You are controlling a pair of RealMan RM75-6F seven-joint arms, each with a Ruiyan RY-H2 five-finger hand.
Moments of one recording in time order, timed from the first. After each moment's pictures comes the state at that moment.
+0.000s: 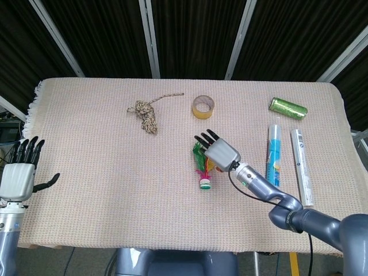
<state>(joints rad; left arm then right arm) -0.22 -1.39 -0.13 -1.25 1.44 1.43 0.11 0.89 -1.56 0.15 -1.09 -1.61 0.74 -0.16</state>
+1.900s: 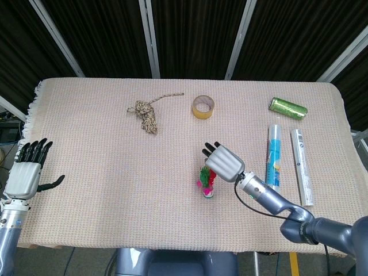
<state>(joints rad) -0.26 -1.35 -0.10 -1.26 1.44 1.35 0.01 0.82 -1.41 0.03 -1.40 -1.60 1.08 -0.45</state>
